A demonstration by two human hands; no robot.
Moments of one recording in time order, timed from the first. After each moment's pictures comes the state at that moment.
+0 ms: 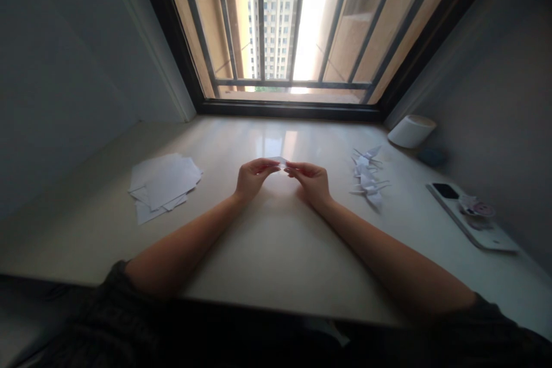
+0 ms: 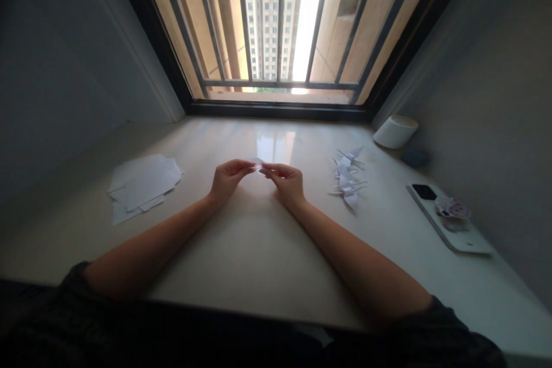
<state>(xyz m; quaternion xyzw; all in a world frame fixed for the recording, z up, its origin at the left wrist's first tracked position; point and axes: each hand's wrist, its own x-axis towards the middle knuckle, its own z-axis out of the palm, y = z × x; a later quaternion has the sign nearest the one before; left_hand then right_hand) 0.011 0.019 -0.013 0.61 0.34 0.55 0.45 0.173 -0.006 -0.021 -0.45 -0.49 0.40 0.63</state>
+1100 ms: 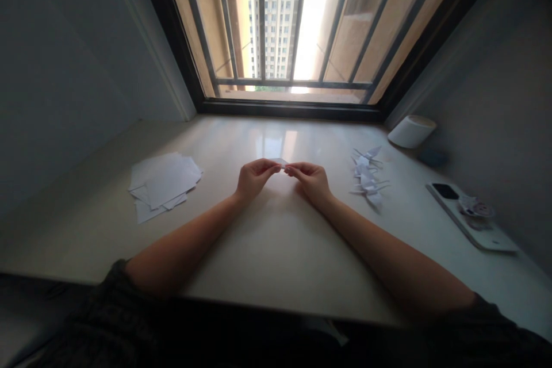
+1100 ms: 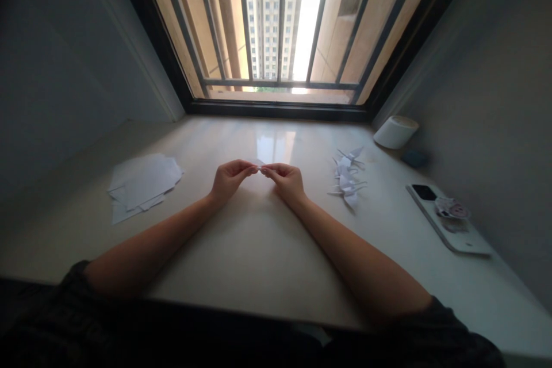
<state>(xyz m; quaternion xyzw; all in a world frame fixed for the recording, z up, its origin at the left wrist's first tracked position) 0.010 0.020 -0.018 0.63 0.36 0.53 0.45 0.177 -0.004 -0.017 -0.44 -0.50 0.45 0.60</state>
